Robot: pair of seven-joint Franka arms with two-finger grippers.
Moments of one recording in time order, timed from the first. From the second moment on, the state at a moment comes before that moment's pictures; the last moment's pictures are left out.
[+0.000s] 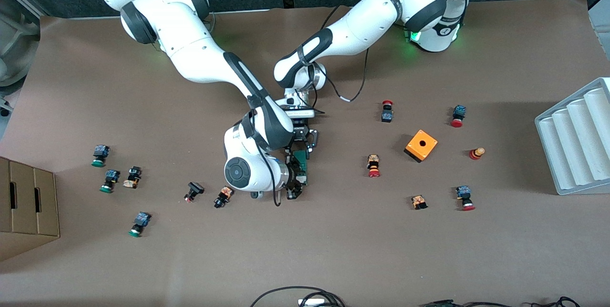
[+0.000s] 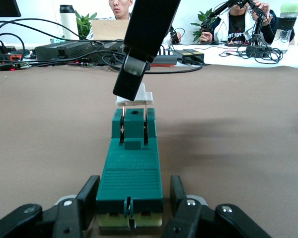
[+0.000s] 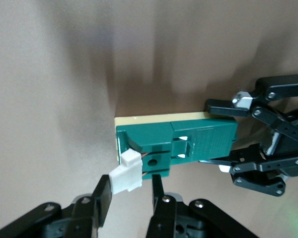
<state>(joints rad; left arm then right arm) -0.78 1.02 -0.38 -1.62 2.01 1.88 -2.50 0.64 0.94 -0.12 -1.17 0.60 2.08 1.83</state>
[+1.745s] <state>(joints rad) -0.78 1.02 -0.38 -1.62 2.01 1.88 -2.50 0.65 0.84 -0.10 -1.29 0.57 2.03 1.82</state>
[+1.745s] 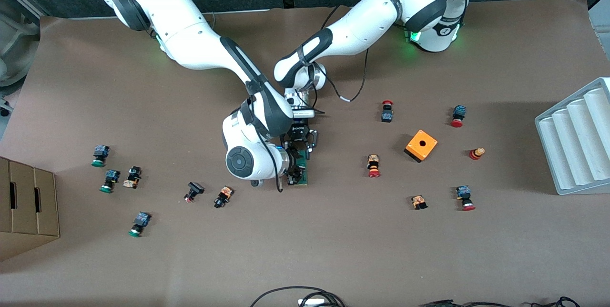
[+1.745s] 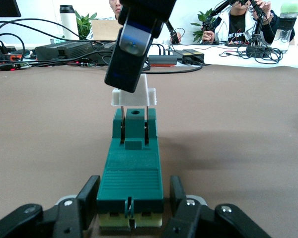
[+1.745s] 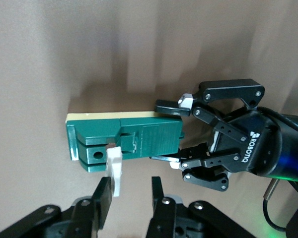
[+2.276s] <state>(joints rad) -0.78 1.02 -0.38 -1.62 2.01 1.88 -2.50 0.67 0.82 -0.09 -1.32 0.55 2.03 1.81</state>
